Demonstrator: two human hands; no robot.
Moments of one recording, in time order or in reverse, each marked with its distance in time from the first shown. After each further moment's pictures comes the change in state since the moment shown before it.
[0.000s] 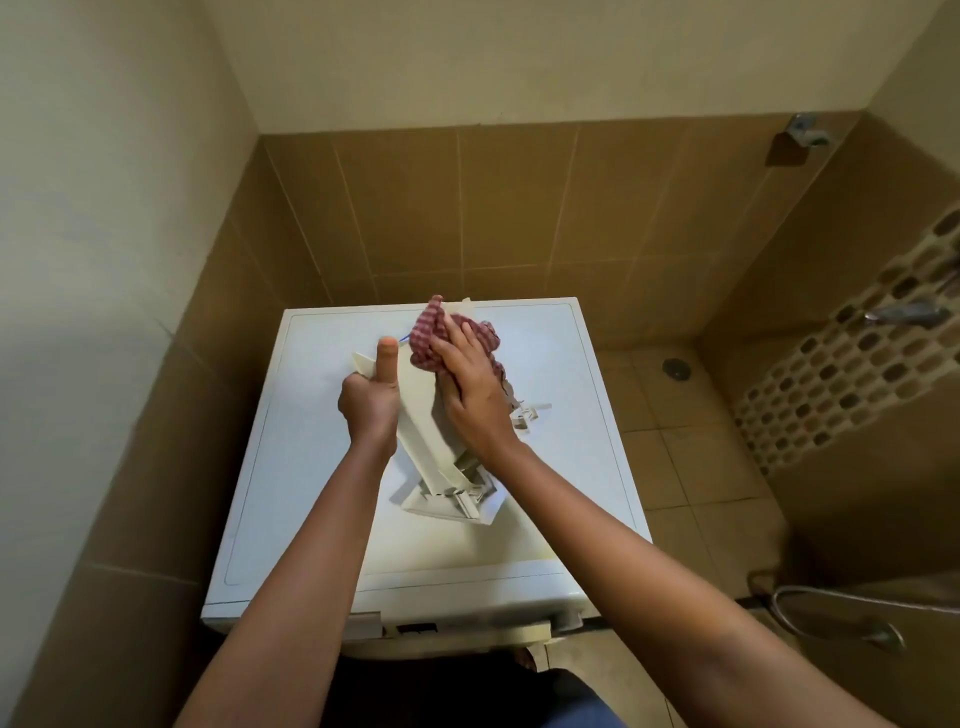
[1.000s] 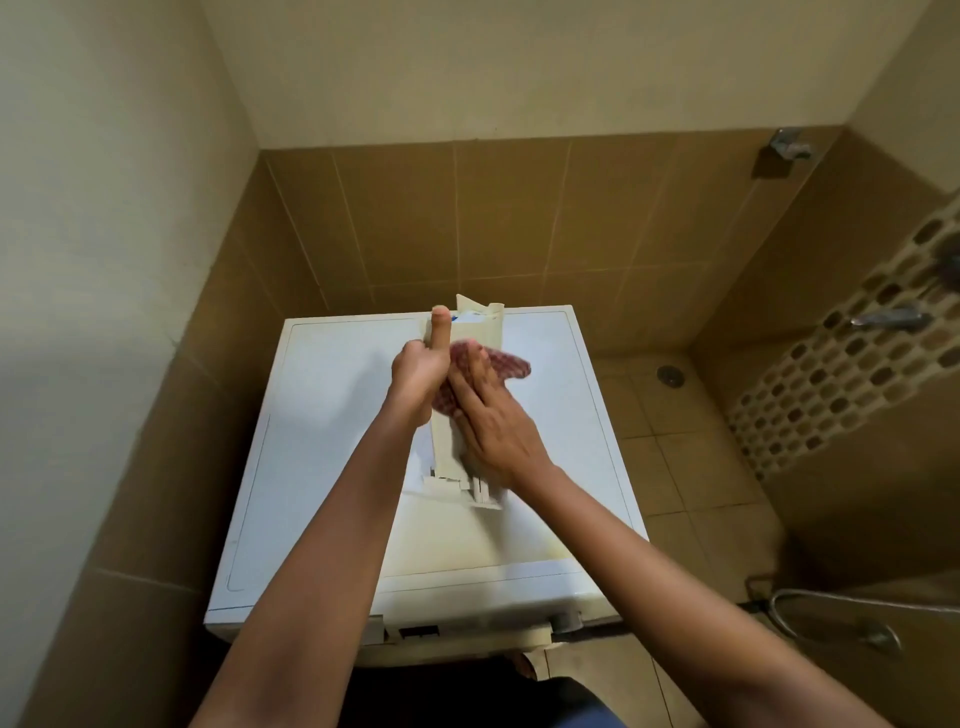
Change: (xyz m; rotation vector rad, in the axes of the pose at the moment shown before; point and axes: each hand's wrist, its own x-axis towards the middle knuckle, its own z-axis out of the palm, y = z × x) left_hand -0.019 0.054 0.021 0.153 -0.345 -0.039; right_hand -0.034 0.017 -0.026 -0.441 -0.181 -0.199
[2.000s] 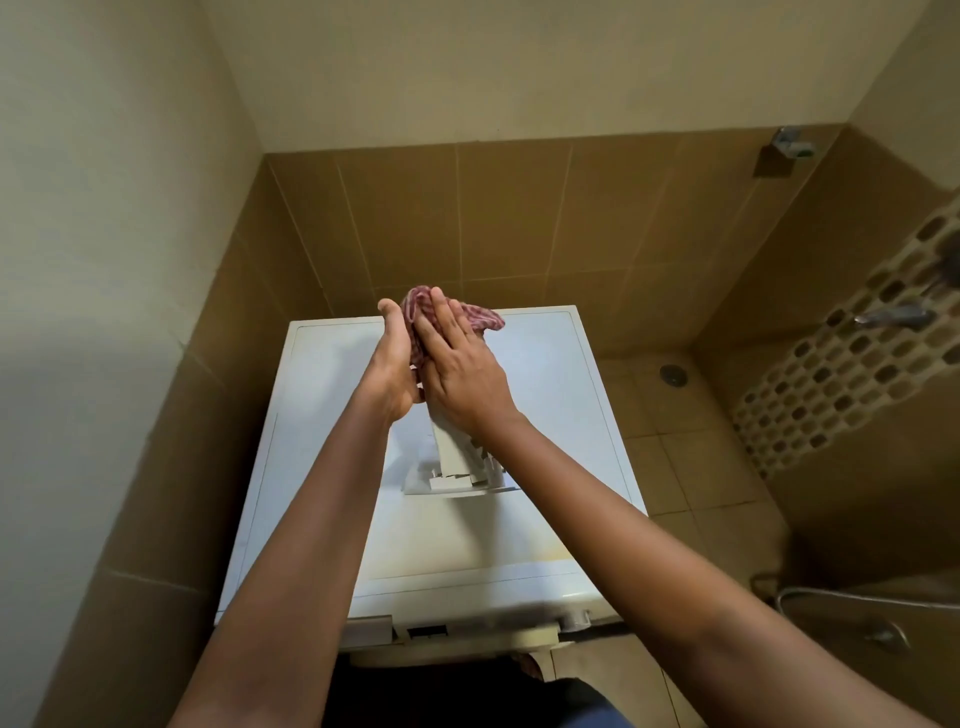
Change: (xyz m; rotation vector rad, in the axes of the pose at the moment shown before) left_hand 0.010 0.008 -0.030 -0.481 -0.200 -0.156; right_hand 0.070 -0.035 -0.007 -0.033 0.099 0.064
